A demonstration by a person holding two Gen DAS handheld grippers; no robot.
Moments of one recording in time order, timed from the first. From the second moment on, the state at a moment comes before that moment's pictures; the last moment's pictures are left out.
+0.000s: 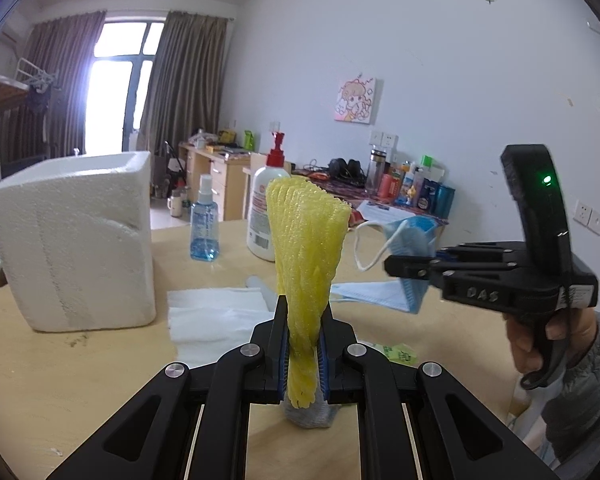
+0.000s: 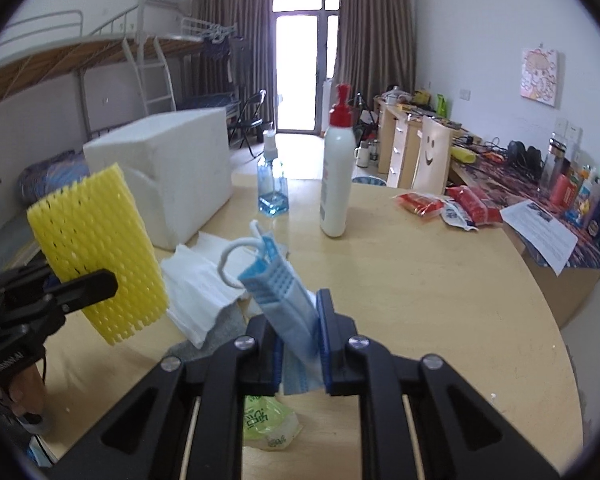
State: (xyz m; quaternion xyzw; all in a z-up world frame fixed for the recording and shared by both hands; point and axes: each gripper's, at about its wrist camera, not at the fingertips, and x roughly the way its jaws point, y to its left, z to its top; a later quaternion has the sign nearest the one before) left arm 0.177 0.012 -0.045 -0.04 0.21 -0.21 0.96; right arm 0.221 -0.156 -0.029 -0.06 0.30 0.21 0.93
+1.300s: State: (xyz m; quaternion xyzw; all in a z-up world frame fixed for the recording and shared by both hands) left arm 0.121 0.045 0.014 -0.02 0.17 -0.06 0.98; right arm 0.152 -0.126 0.041 -0.02 0.17 0.29 0.94
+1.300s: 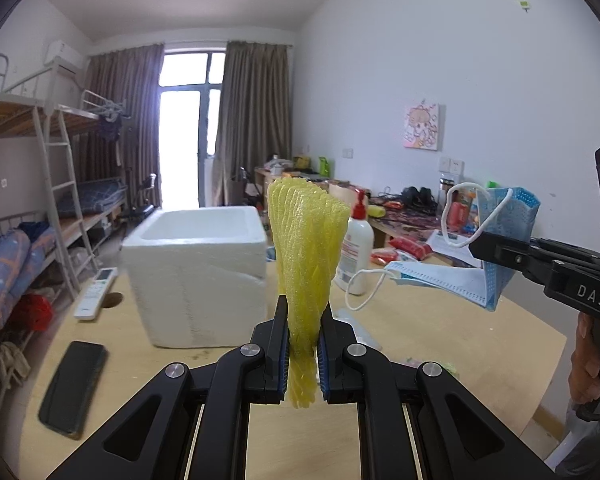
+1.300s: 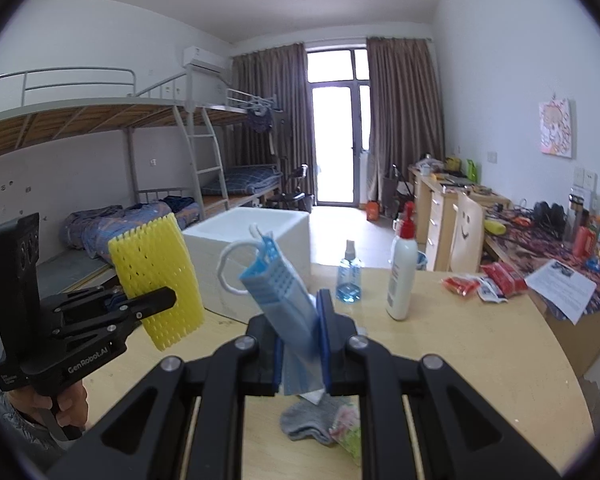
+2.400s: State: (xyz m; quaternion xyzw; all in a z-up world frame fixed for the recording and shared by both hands) left arm 0.158 0.129 0.073 -0.04 0.14 0.07 0.99; right arm 0.201 -0.020 0.093 -0.05 0.13 0.36 0.92
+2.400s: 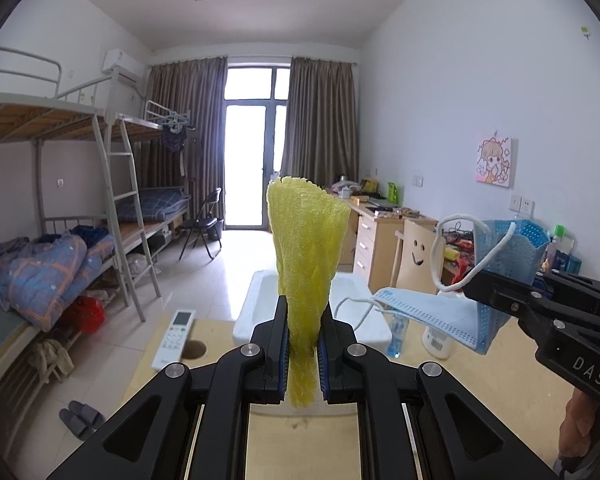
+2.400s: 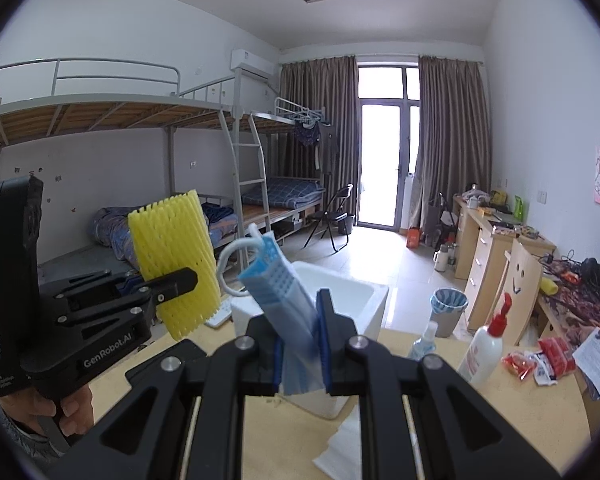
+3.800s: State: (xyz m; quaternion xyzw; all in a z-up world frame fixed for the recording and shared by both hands) left arm 0.271 0.148 0.089 -0.01 0.14 0.09 0.99; right arm 0.309 0.021 0.102 -0.01 0.14 0.35 0.92
